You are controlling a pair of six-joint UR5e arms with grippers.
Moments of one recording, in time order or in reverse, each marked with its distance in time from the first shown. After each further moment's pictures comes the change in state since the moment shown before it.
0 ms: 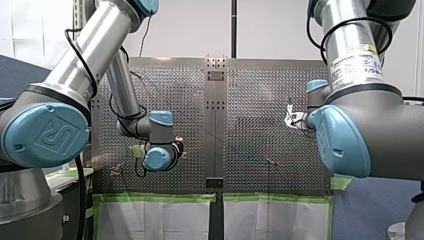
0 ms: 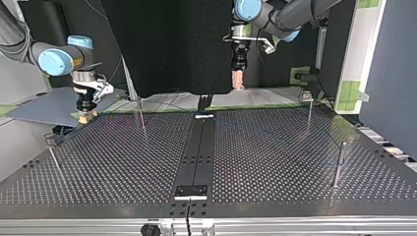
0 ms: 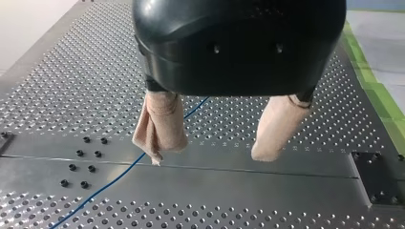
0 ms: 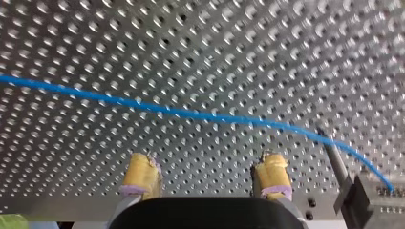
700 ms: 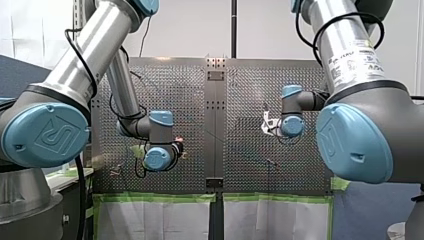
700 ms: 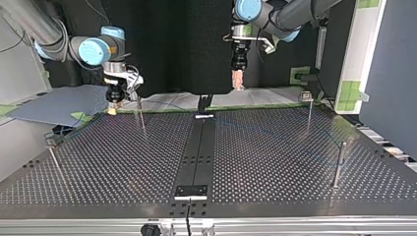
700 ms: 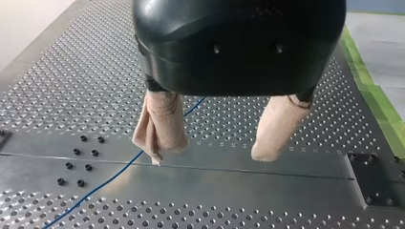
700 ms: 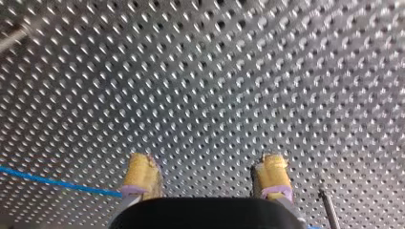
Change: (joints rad) left arm 0.000 0.000 0.000 -0.011 0.000 -0.013; right arm 0.203 0.006 0.075 -0.076 0.191 -0.028
